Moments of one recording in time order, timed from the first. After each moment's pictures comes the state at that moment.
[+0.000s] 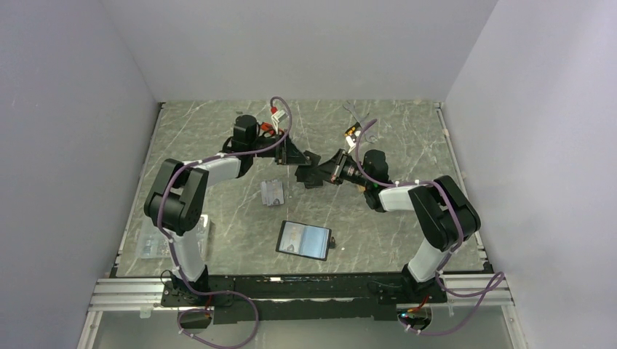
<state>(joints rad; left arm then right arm) -0.37 1.86 1.10 0.54 1.12 -0.77 0.42 1.70 0.64 0.94 -0.67 1.06</state>
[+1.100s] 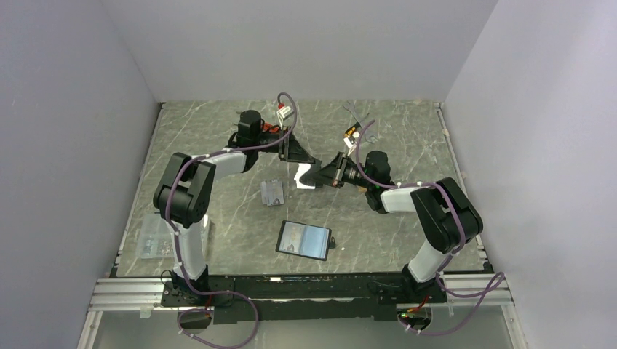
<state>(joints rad) -0.38 1.96 1.20 0.60 1.23 -0.86 0.41 1.68 0.62 0.94 -0.78 1.03</state>
